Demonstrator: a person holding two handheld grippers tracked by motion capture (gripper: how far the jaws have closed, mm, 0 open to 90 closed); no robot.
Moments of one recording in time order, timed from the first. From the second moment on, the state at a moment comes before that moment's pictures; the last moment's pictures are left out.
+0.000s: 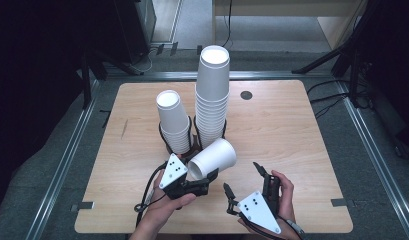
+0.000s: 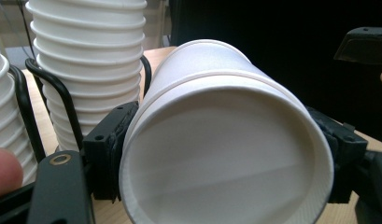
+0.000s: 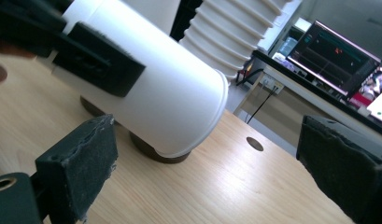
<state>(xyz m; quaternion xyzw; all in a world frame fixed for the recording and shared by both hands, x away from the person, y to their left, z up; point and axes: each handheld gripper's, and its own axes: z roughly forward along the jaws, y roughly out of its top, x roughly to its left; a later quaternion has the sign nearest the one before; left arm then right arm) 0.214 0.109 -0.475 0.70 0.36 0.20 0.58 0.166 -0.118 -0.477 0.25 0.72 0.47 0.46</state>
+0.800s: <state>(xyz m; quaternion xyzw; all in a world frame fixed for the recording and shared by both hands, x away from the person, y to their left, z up) 0.210 0.107 -0.481 0.67 0.35 0.23 0.61 0.168 -0.122 -0.456 0.42 0.65 0.58 0.24</state>
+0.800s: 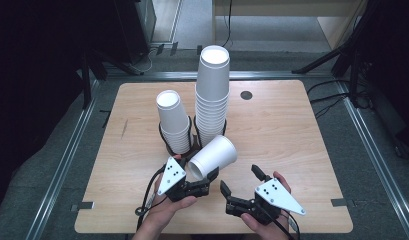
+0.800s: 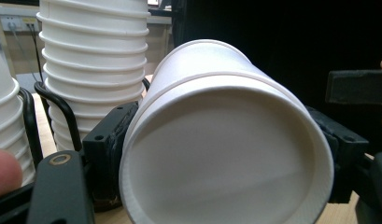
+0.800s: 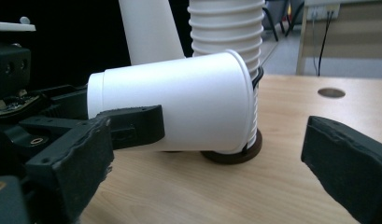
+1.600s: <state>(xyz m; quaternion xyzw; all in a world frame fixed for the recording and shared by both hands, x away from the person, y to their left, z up) 0.205 0.098 -0.489 0.65 0.33 0.26 0.63 0.182 -0.115 -0.461 0.59 0.49 0.64 0.02</state>
